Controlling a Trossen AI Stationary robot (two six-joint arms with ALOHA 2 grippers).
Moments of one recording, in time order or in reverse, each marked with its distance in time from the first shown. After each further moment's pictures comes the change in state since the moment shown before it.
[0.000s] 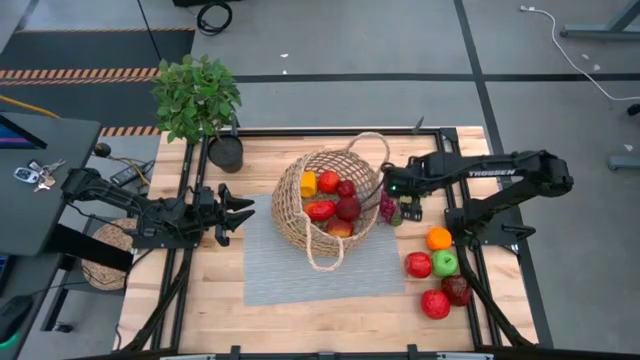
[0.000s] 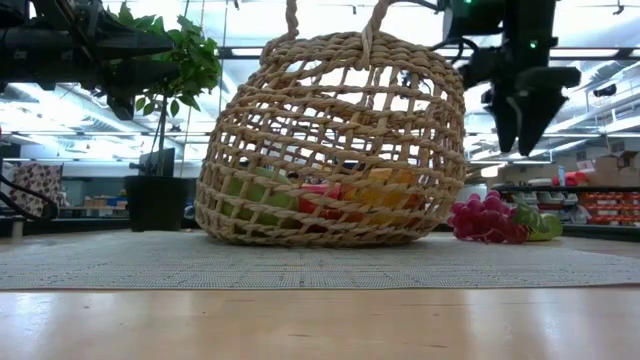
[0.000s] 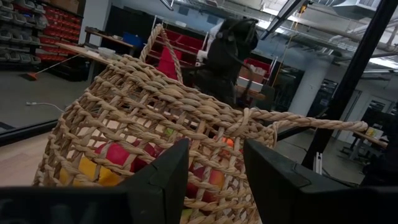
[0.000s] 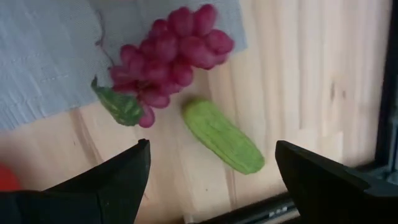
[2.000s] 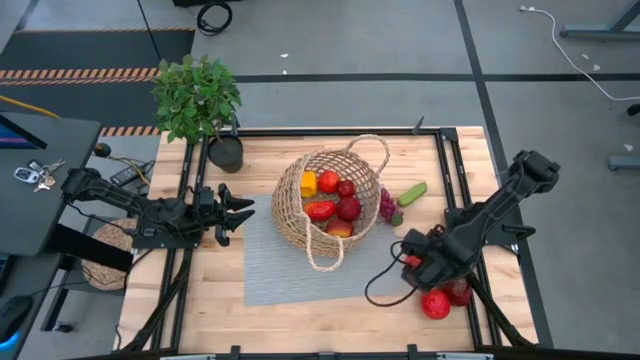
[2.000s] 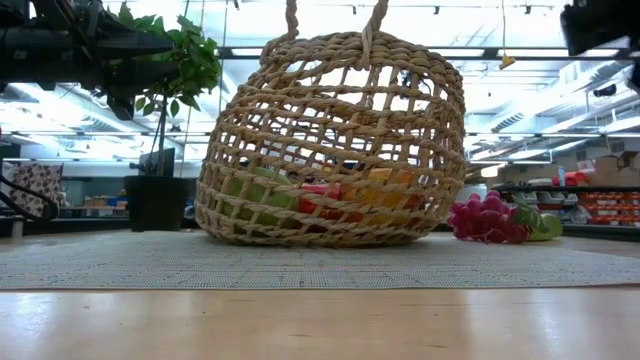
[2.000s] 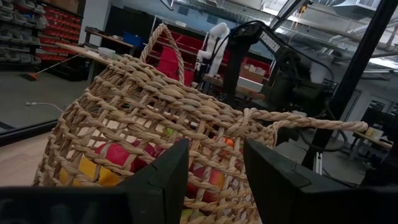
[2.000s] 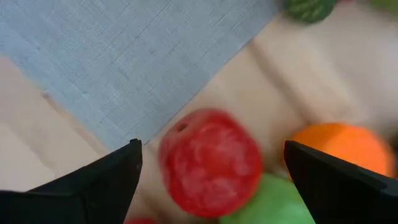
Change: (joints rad) left arm 0.000 0.000 0.000 0.000 0.000 0.000; right arm 0.829 0.123 -0.041 0.091 -0.030 1.356
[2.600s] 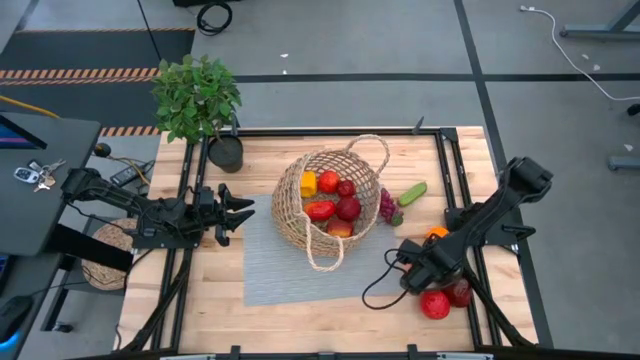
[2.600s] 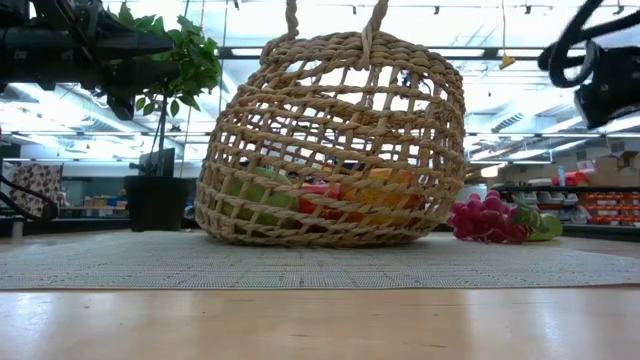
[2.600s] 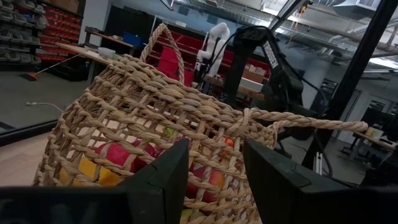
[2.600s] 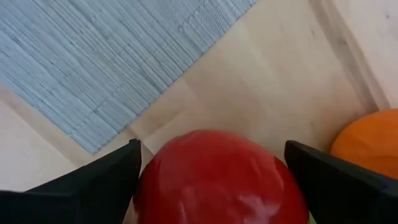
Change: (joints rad) left arm 0.000 0.000 0.000 0.000 0.000 0.000; right arm -0.016 0.121 -0.150 0.223 -0.146 -0.066
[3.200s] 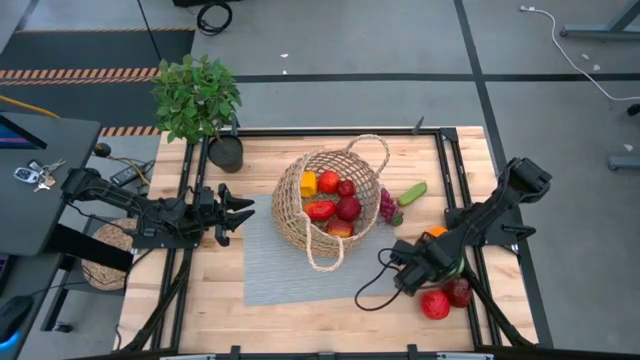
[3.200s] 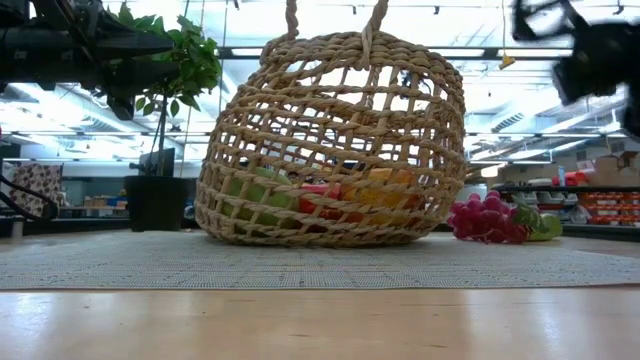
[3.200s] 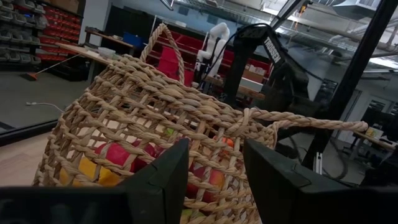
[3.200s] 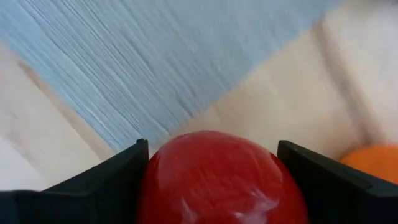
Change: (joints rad) left arm 0.000 0.000 0.000 0.000 0.000 0.000; right arm -0.043 0.010 0.097 -0.036 0.051 -0.111
